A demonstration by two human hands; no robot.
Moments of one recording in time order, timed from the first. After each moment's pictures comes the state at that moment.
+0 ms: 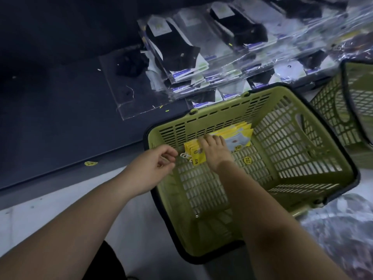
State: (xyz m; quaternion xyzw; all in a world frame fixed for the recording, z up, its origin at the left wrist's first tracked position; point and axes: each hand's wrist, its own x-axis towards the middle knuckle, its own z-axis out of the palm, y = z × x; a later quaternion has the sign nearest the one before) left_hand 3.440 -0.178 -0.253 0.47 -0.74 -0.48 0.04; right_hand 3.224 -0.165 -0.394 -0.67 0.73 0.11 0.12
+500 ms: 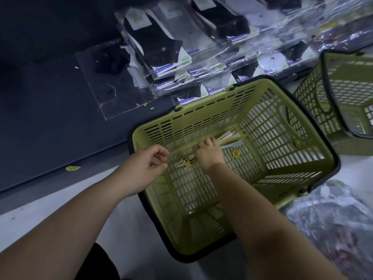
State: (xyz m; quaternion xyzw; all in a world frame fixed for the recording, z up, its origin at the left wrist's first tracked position) left_hand 3.430 -0.182 -0.269 0.46 -0.74 -0.49 0.02; right_hand 3.223 -0.149 -0.389 -0.67 0.71 0.20 0.08
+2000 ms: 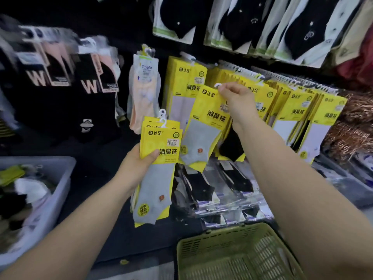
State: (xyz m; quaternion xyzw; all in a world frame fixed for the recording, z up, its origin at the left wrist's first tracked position) left_hand 3.542 -0.289 0.004 0.45 -0.55 -0.52 0.48; right_hand 3.329 -0.306 0.144 -0.50 0.56 -0.62 0.24
